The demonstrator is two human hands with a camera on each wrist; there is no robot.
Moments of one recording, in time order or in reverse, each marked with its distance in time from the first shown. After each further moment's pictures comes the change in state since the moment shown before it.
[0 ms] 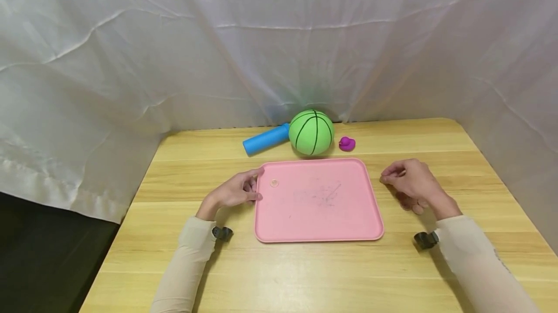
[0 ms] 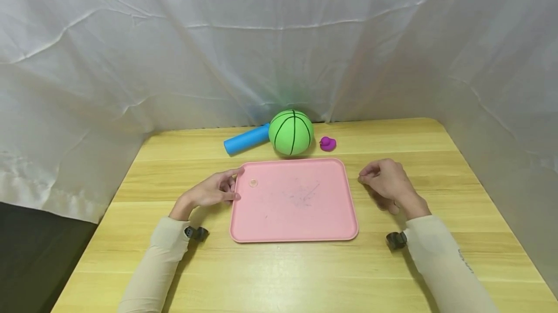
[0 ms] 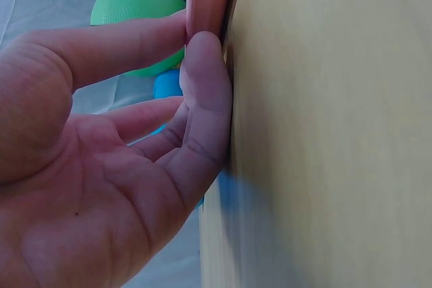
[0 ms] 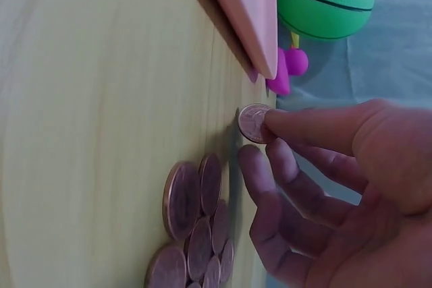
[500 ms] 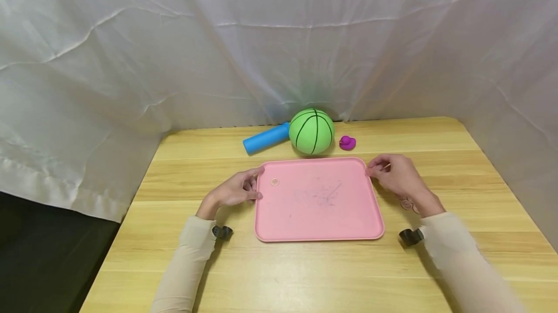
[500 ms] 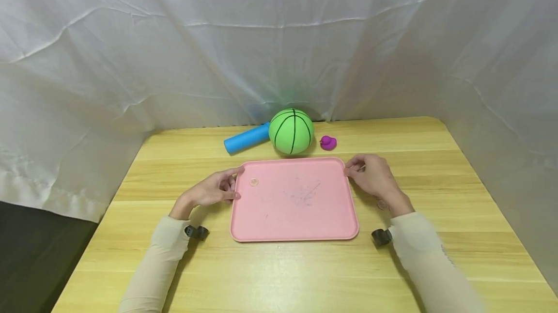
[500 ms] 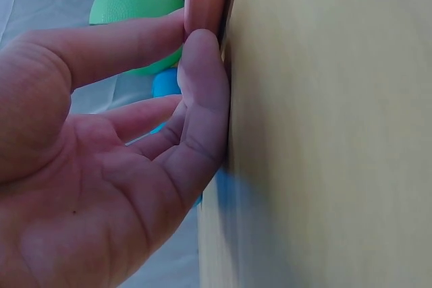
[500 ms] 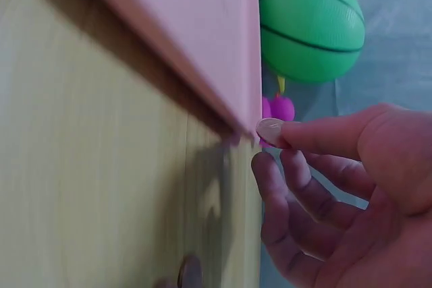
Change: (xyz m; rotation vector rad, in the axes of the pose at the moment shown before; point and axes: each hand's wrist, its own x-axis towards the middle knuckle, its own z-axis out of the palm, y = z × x) left_hand 0.001 -0.002 0.000 -0.007 0.007 0.011; right_hand 0.010 -0.030 0.019 0.056 0.103 -0.095
